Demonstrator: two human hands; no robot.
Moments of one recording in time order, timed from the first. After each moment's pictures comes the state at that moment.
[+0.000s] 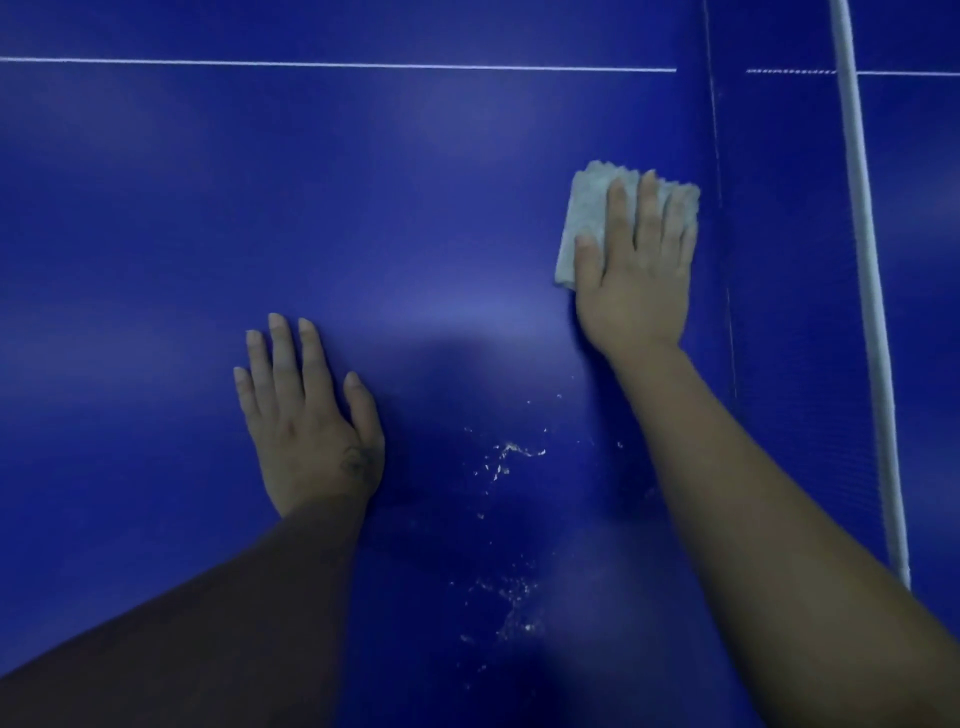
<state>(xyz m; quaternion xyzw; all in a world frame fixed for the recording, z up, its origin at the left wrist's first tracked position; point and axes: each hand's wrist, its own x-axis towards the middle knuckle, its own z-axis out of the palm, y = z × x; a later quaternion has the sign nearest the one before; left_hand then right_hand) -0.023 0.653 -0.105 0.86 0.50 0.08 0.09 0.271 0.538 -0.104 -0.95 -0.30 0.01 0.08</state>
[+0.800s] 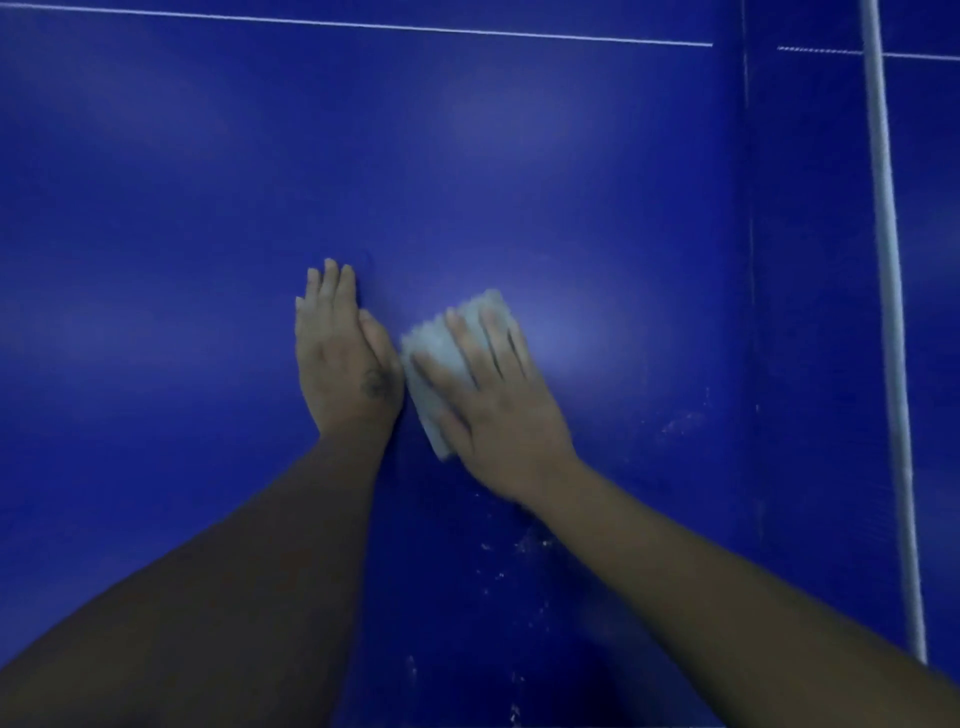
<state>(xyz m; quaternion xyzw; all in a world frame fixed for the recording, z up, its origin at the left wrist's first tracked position) -0.046 0.651 -0.103 0.83 0.51 0.17 0.16 0.062 0.498 -0.093 -0.77 -0.62 0.08 0.12</state>
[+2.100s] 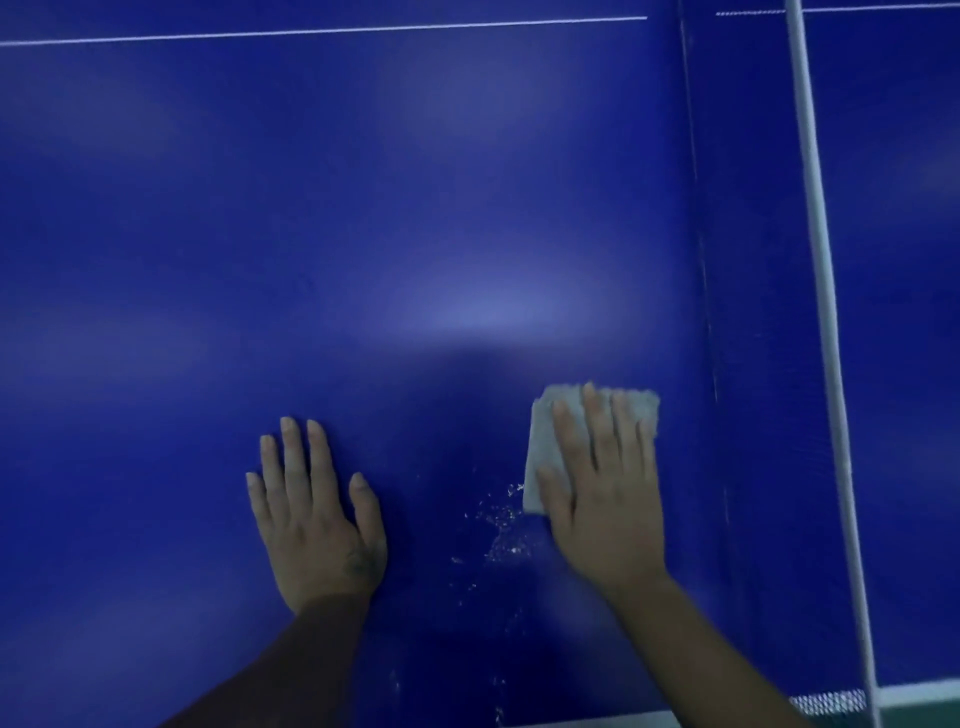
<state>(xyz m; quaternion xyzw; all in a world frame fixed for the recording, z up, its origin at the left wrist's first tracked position) -0.135 0.544 -0.106 0.86 0.49 0.05 0.10 0.076 0.357 -0.077 -0.91 -0.38 0.12 0.09</state>
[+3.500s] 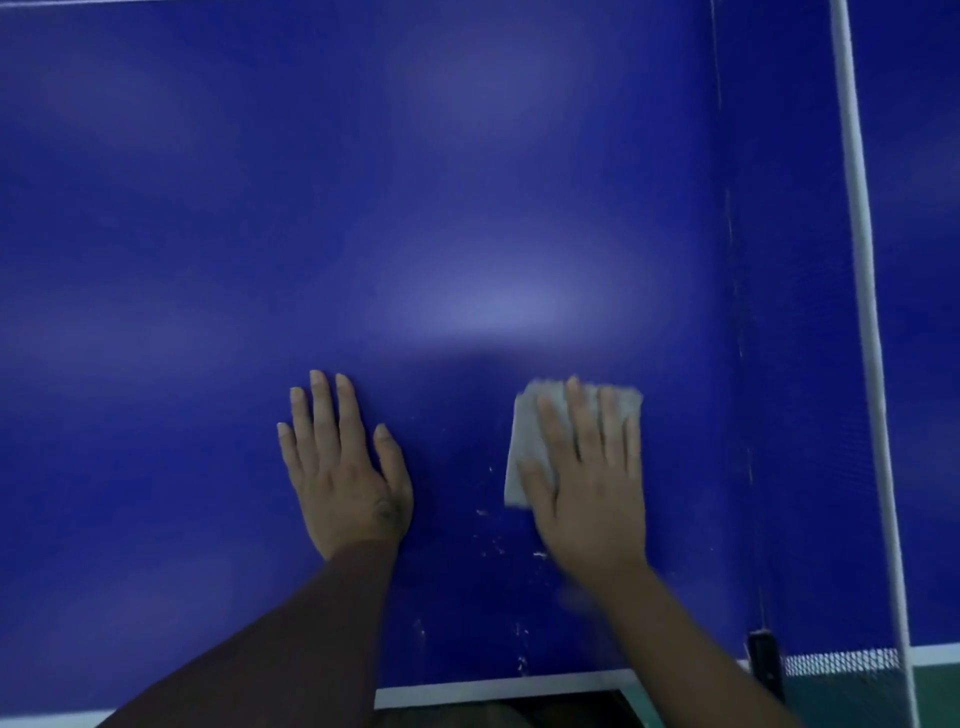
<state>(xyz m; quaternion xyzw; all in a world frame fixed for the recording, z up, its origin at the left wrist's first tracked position) -0.134 0.544 -0.107 0.86 0.50 0.08 0.11 0.022 0.359 -0.085 -0.91 -0.40 0.13 0.05</state>
